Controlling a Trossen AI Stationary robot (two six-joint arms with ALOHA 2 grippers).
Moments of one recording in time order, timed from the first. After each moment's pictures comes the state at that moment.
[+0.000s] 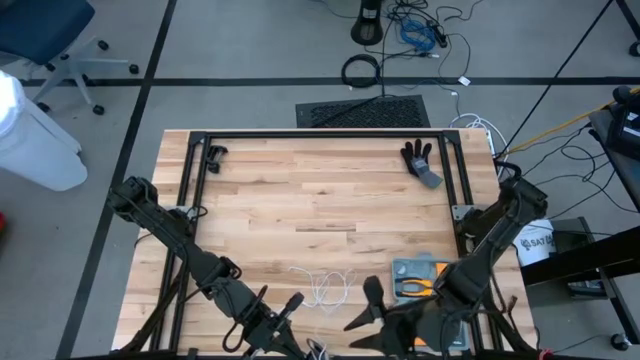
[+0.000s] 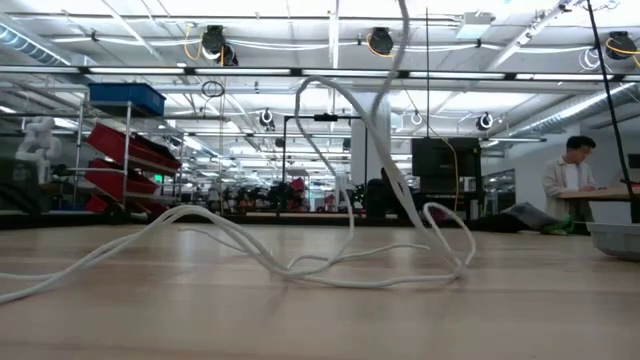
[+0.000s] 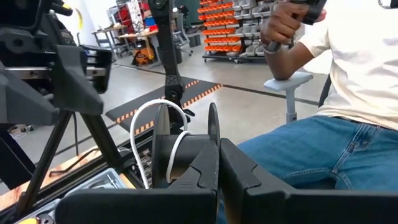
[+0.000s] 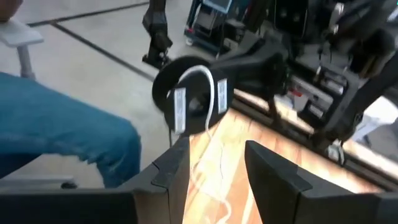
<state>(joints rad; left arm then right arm) -0.69 1.63 1.18 0.37 0.05 0.22 0.80 1.64 1.50 -0.21 0.49 -0.12</state>
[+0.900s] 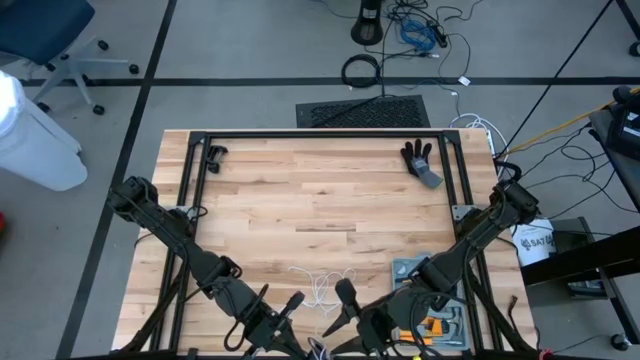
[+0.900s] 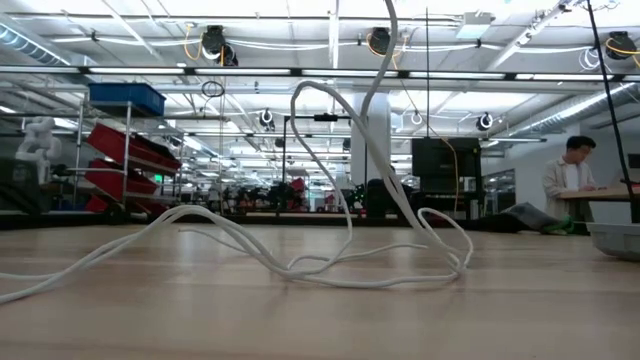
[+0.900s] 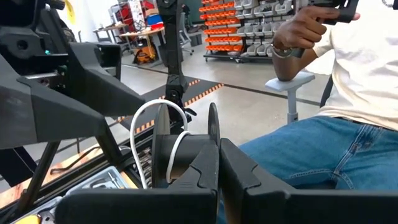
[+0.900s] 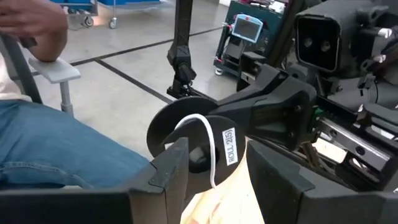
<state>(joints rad) -0.68 1.63 1.18 0.37 0.05 0.22 0.68 1.71 1.50 -0.01 0.20 -0.15</state>
